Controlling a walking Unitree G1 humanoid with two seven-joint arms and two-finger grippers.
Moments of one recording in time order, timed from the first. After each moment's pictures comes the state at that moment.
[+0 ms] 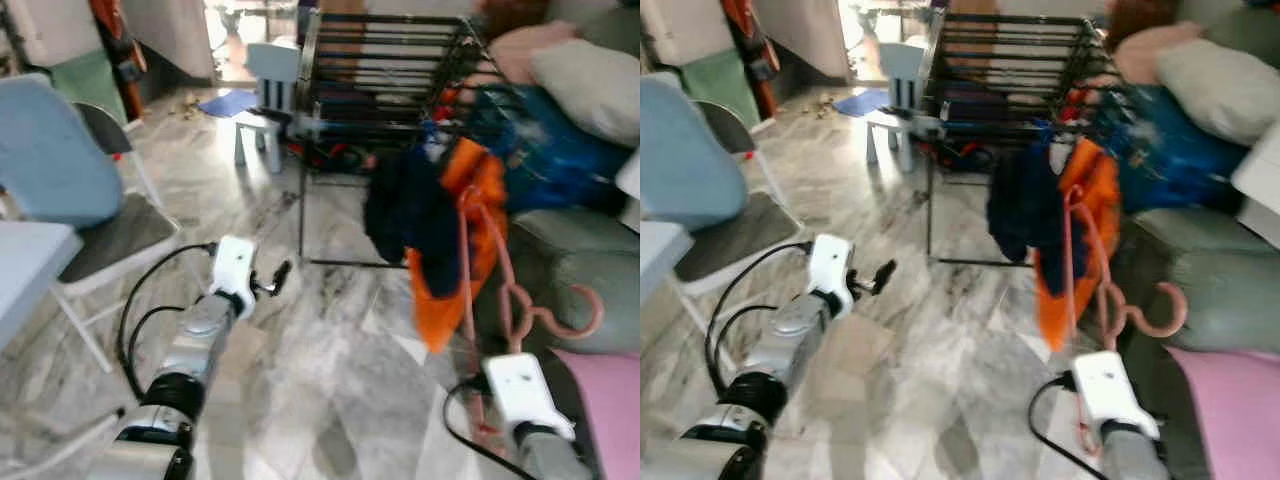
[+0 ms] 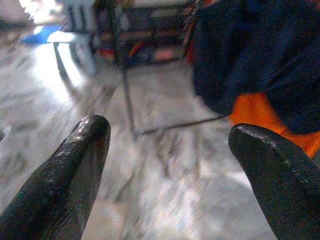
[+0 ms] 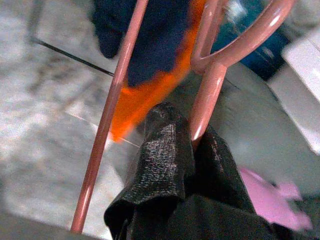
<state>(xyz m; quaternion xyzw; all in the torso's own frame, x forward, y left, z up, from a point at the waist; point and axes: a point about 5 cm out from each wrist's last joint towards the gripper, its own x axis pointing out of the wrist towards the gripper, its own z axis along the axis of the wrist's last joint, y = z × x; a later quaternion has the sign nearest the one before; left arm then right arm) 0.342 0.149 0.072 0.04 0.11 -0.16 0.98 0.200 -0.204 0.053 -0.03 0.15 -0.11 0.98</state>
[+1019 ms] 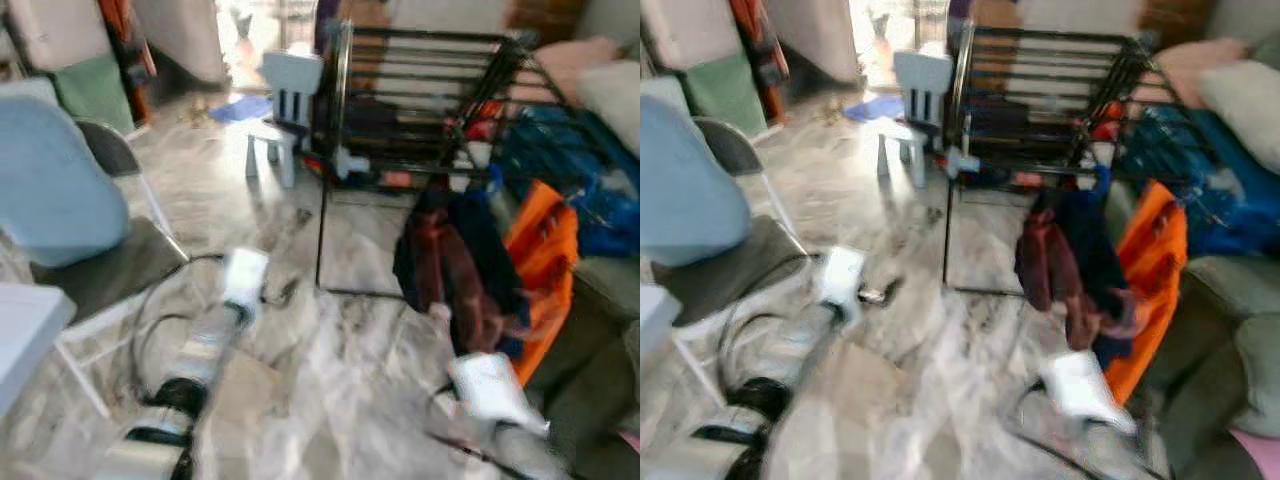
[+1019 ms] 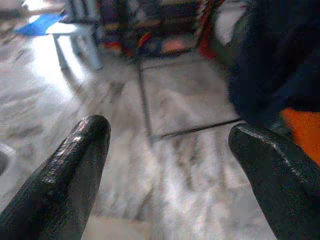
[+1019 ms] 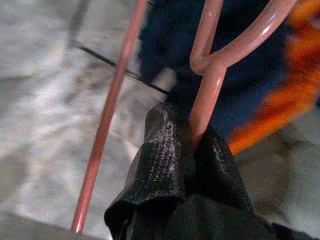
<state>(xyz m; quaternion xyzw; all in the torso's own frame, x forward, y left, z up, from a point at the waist) 0.336 0.146 0.058 0.06 0.14 -0.16 0.98 0.207 -0.183 0.032 -0.03 0.23 -0.05 0.97</state>
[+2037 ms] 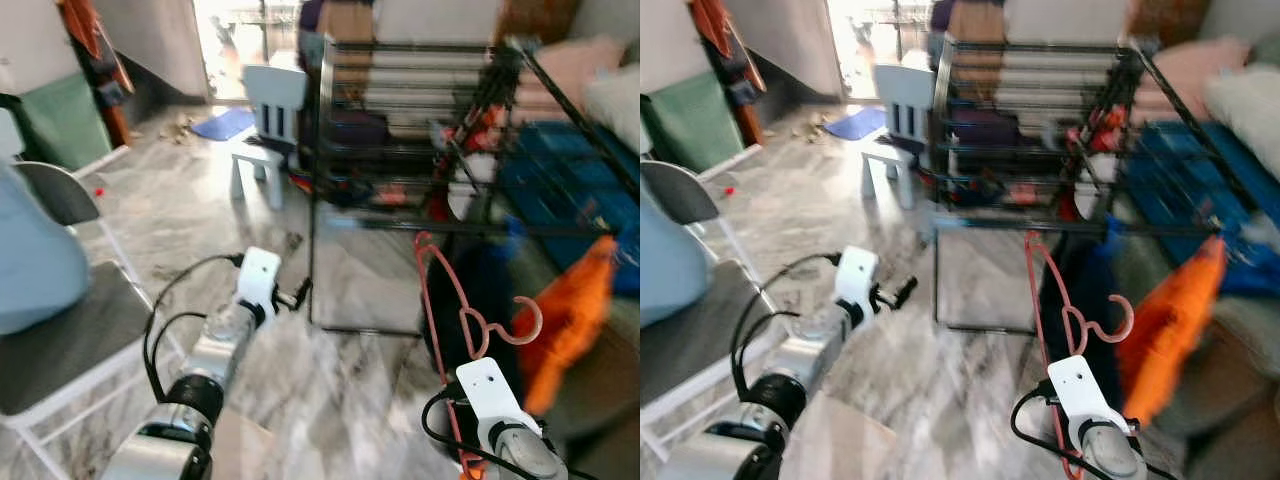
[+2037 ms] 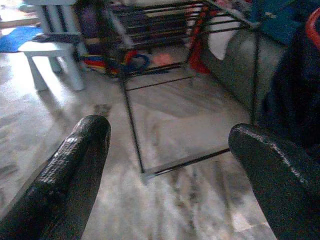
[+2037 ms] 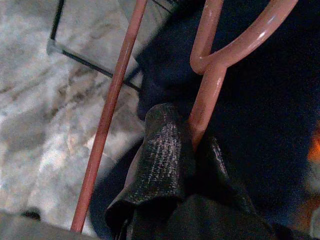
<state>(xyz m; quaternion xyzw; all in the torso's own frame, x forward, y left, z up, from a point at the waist) 0.339 0.117 0.061 0.04 0.14 -0.20 0.97 0.203 -0.198 0.024 -0.04 0.27 -0.06 0.96</state>
